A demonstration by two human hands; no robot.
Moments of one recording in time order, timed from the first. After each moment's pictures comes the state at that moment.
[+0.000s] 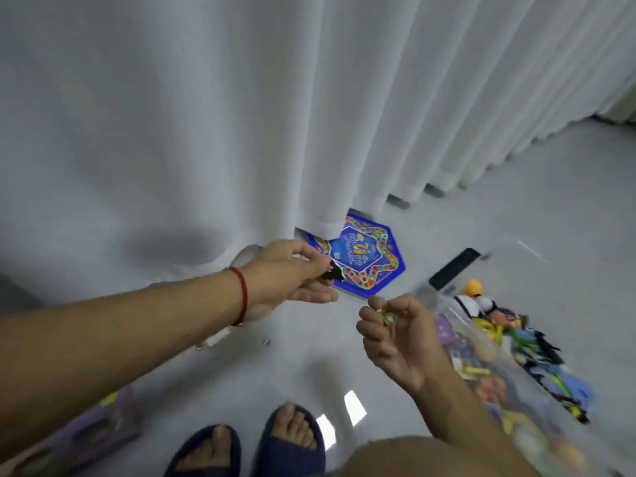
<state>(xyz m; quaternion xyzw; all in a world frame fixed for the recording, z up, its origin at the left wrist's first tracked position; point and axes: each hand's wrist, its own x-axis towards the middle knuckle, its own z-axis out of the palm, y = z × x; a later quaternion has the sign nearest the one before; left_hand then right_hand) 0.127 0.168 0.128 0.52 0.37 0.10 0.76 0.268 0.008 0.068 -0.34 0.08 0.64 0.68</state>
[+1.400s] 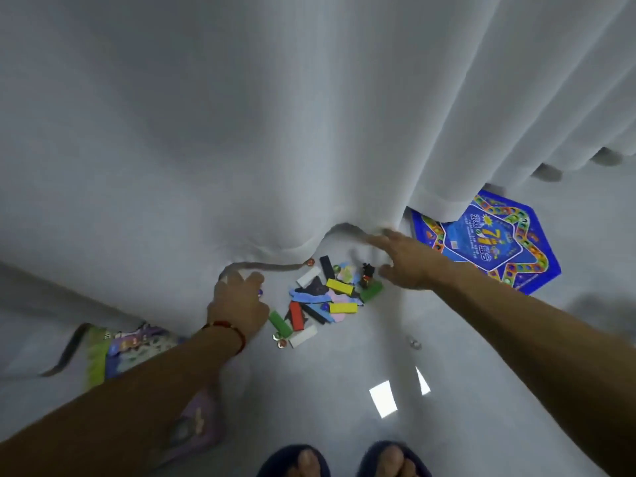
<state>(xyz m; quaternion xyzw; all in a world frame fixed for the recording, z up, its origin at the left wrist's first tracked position) -0.019 0.311 -0.103 0.77 0.60 -0.07 0.19 0.290 0.248 -0.062 -0.74 -0.61 0.28 -0.01</state>
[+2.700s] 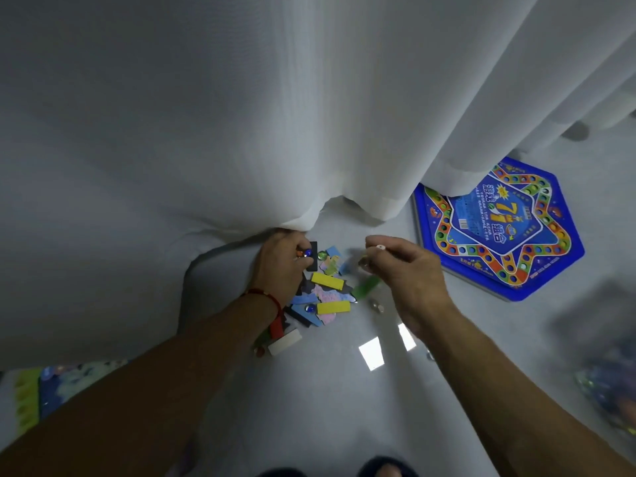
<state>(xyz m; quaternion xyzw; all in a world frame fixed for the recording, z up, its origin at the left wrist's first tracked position) 0.087 0.344 -0.151 0.80 0.50 0.12 0.31 0.253 0.225 -0.105 -0.68 -0.11 0.46 0.56</state>
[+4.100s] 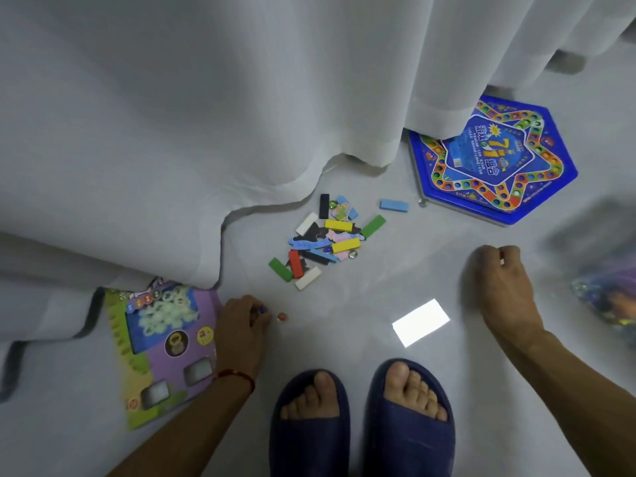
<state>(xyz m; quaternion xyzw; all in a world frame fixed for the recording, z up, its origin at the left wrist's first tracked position) -0.075 0.192 -0.140 0.74 0.62 0.11 0.24 0.295 0.046 -0.148 -0.91 -0.35 0.14 0.15</state>
